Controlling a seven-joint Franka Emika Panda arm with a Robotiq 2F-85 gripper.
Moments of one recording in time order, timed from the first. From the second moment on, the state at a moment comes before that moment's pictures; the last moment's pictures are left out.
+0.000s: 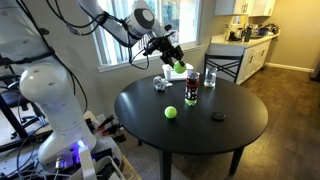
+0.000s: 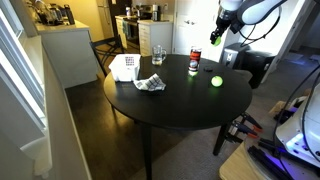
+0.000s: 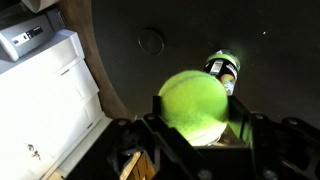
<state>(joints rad) -0.20 -0.26 0.05 -2.49 -0.74 2.61 0.36</state>
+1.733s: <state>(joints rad) -0.19 -0.02 -0.02 -2.27 -0.69 2.70 0.47</state>
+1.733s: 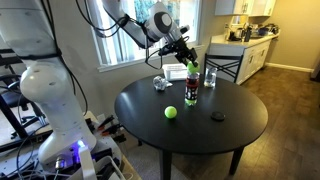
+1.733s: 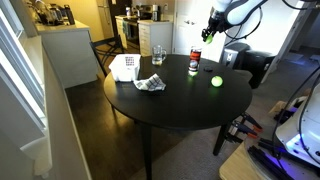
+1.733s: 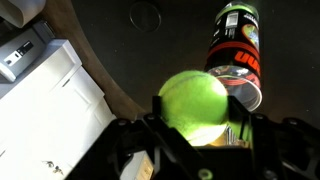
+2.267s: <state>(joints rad) -0.18 0.09 -0.01 -2.18 -0.69 2.72 0.52</state>
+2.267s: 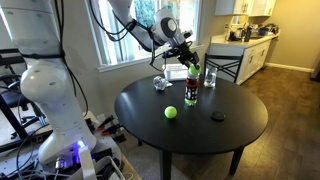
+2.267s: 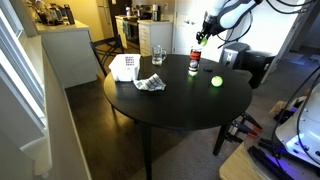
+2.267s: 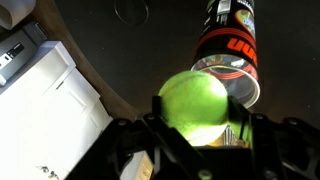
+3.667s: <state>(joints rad) -0.15 0.17 0.01 -2.12 -0.67 2.73 0.53</state>
